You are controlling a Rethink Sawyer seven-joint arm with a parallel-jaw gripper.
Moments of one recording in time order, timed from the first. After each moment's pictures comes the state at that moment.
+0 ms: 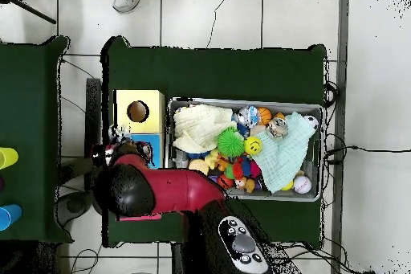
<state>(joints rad) -0.30 -0.90 0.45 2.11 0.13 0.06 1.57</state>
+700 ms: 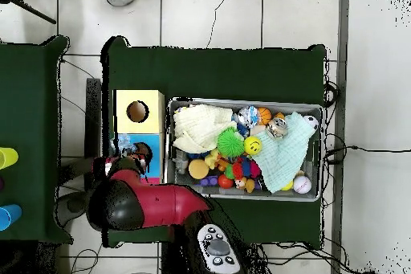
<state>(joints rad) -0.16 -0.85 0.32 2.14 0.13 -0.06 1.57</state>
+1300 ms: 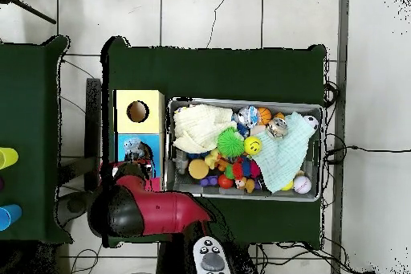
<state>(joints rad) -0.10 -0.86 0.21 2.14 0.13 -0.06 1.57</state>
